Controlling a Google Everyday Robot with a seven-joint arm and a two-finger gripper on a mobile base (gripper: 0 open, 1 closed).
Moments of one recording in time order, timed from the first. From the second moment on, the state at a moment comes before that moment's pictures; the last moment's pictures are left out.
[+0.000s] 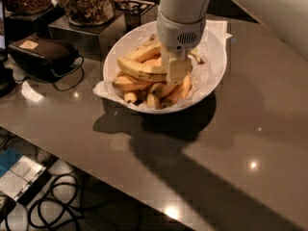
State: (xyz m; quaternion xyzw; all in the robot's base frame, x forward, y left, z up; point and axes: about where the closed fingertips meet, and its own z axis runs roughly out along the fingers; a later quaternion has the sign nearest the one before) arm 0.529 -0.053 0.929 -0.77 0.64 -0.04 0.08
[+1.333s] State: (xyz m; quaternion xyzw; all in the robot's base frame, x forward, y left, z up) arm 0.494 -0.041 1.016 -0.76 0.62 -0.05 0.17
